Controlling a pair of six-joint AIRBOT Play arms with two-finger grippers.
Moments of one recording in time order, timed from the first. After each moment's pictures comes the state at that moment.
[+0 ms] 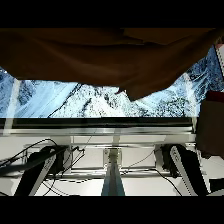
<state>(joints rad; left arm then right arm) 0.23 -0.74 1.48 0.94 -0.71 -1.15 -0.39 -0.71 1.50 -0.71 0.98 1.05</state>
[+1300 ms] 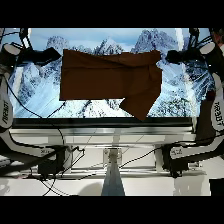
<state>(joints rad) 0.21 -1.62 1.43 0.99 -0.93 -1.17 -0.22 -1.59 1.41 -1.10 0.97 1.17</state>
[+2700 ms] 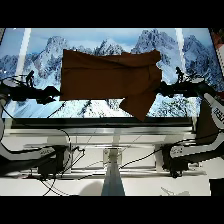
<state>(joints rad) 0.41 -1.49 0.87 0.94 -1.11 -1.10 -0.30 -1.60 0.89 -0.72 0.99 1.00</state>
